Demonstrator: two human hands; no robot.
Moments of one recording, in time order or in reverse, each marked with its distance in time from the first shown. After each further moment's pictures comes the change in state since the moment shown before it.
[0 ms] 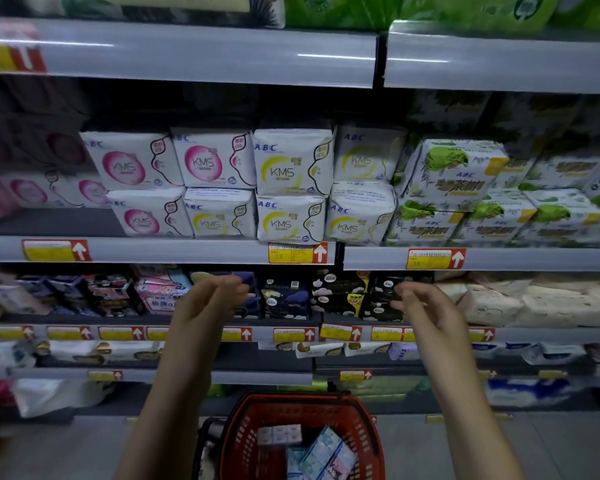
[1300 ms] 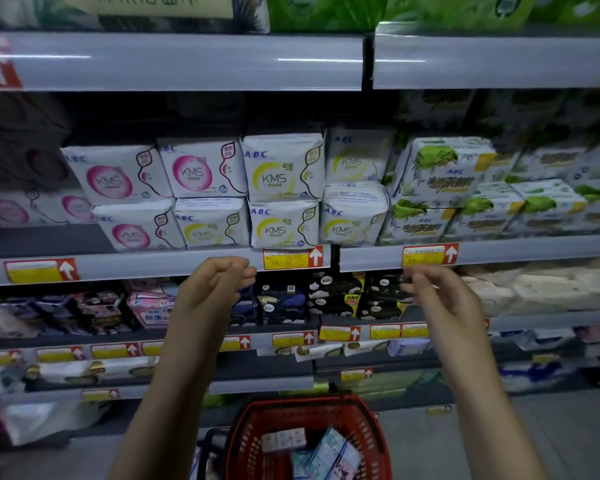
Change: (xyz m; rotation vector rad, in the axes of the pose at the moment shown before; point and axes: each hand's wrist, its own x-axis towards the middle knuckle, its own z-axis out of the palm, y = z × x) left_hand 0.019 0.028 0.009 0.082 0.005 0.028; right_hand 0.006 -0.016 -0.004 0.007 0.096 -0.066
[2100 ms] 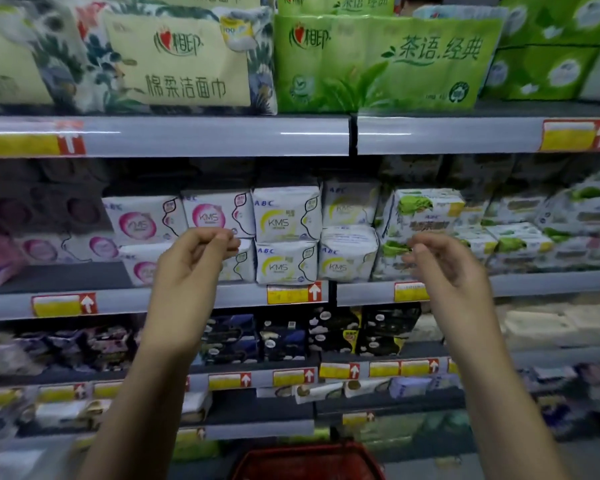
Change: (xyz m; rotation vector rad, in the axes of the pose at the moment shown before) left_hand 0.004 0.062 -0.016 -0.016 0.079 0.295; right_hand 0.020 -0.076 -0.007 0.029 0.029 -0.204
